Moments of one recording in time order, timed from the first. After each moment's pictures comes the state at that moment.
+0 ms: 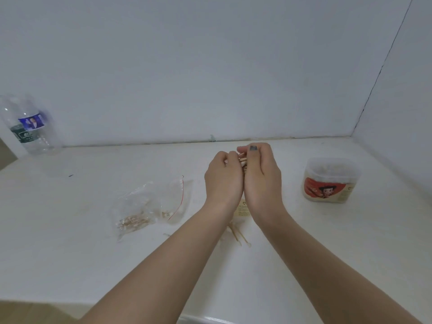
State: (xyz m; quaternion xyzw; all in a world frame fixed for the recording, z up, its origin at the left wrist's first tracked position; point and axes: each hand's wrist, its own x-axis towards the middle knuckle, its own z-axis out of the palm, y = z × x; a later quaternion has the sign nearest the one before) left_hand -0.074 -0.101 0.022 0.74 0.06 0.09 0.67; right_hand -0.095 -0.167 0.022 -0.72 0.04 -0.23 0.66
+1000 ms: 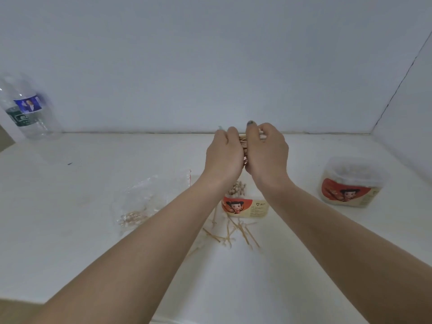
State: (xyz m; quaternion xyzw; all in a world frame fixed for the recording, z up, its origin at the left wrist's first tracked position) left_hand -0.023 -0.075 0.027 0.76 0.02 0.07 0.65; right_hand -0.029 -0.153 0.029 -0.73 0.07 -0.24 0.64
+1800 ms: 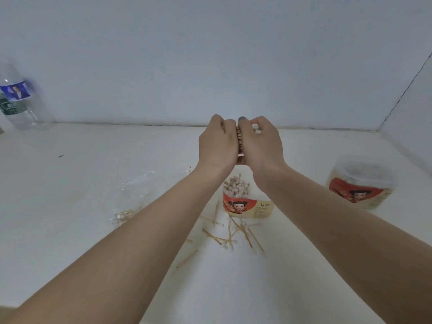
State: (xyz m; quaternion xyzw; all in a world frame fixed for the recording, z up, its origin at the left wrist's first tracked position) left_hand -0.001 -0.063 0.027 0.79 0.01 0.13 0.60; right_hand -0.002 -0.143 0.022 -0.71 0.07 -0.14 0.68
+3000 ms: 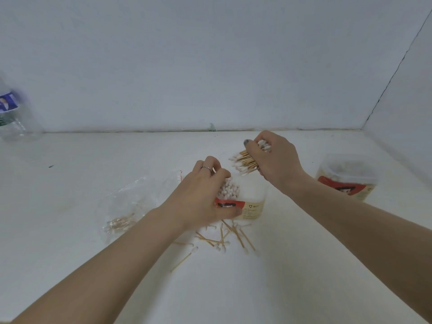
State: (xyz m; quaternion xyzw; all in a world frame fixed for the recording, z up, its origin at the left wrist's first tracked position) left_hand -0.039 -0.016 -0.029 0.94 -0.28 0.08 0.16; right_hand -0.014 -0.208 0.004 -0.86 0.01 -0.15 0.49
